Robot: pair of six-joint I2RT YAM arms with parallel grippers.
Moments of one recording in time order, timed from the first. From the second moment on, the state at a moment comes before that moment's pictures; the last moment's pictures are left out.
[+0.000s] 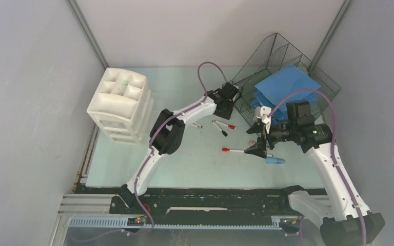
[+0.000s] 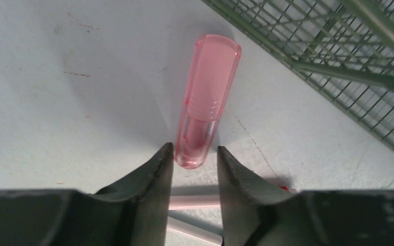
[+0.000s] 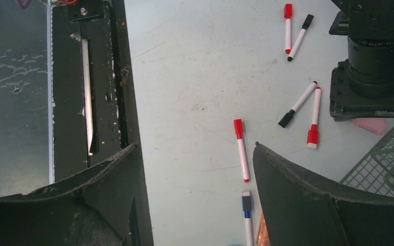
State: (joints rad) left arm -0.76 2.47 2.14 -0.66 -0.11 -0.31; right arm 0.20 0.97 1.04 -0.94 -1.00 -0.77
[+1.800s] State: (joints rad) left arm -0.72 1.10 0.85 -0.35 -0.62 -0.24; right arm 0.22 0.98 1.04 -0.95 -0.97 -0.80
